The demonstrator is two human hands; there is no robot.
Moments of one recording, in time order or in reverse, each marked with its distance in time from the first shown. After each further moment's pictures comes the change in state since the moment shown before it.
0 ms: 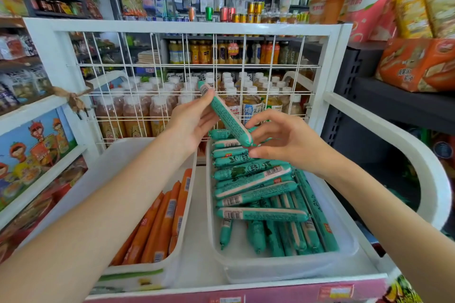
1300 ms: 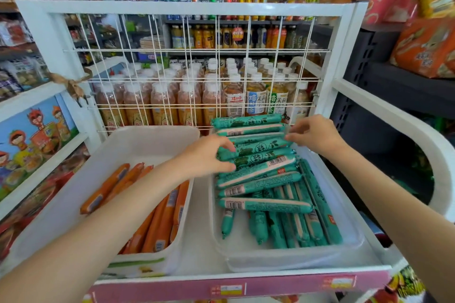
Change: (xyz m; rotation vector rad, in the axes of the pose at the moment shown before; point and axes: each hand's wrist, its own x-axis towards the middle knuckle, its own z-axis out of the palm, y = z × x) left_hand -0.009 -0.050 -0.039 1.517 -0.504 0.203; right_hand 0.016 0.074 -0.040 -0.586 0.291 0.535
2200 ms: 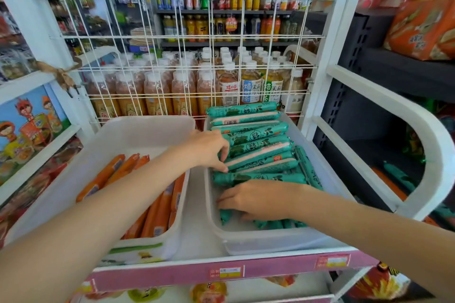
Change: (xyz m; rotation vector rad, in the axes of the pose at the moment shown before) left_hand 0.026 -0.010 0.013 0.540 -0.175 0.074; right_hand -0.084 -0.029 0.088 -0.656 -0.650 -1.068
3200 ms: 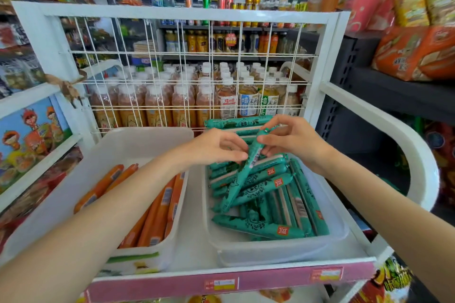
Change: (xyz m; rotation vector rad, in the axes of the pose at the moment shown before) left_hand -0.016 0.014 -0.023 -0.908 0.110 0.116; right_hand -0.054 0.049 -0.065 1.324 0.833 0.593
